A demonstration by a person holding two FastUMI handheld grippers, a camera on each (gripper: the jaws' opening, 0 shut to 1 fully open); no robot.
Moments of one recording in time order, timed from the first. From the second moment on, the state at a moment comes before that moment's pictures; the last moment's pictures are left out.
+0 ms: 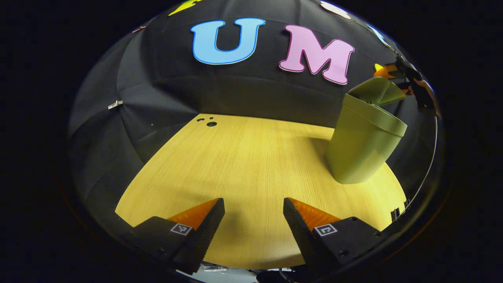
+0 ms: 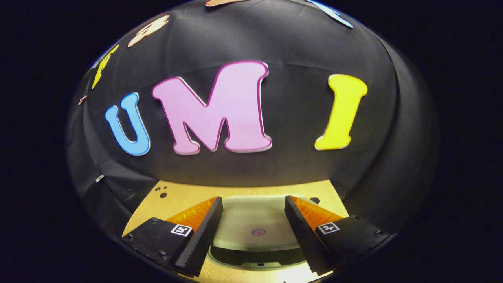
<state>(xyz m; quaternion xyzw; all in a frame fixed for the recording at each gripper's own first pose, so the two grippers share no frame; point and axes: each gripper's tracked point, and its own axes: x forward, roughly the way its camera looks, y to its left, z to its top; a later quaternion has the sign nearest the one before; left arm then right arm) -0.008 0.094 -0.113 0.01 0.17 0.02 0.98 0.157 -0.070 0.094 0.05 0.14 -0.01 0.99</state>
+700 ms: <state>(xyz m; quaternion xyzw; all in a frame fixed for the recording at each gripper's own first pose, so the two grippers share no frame) -0.014 0.077 -0.113 0.05 0.19 -0.02 0.98 0.121 -0.067 0.029 0.03 0.14 -0.03 0.99</state>
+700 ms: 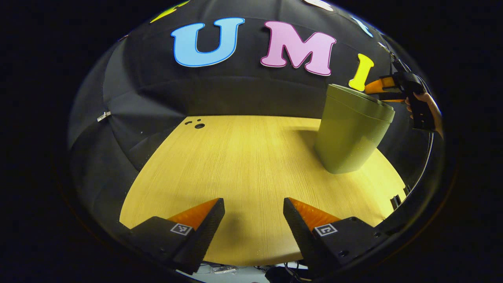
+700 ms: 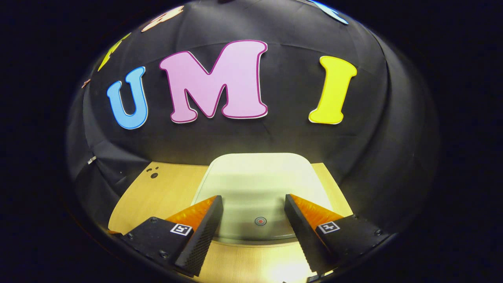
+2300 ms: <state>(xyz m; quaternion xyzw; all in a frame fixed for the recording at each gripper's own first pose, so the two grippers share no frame) -0.076 0.060 0.054 0.07 -0.08 -0.01 0.99 -0.033 0.046 0.025 0.00 0.00 0.01 1.00</state>
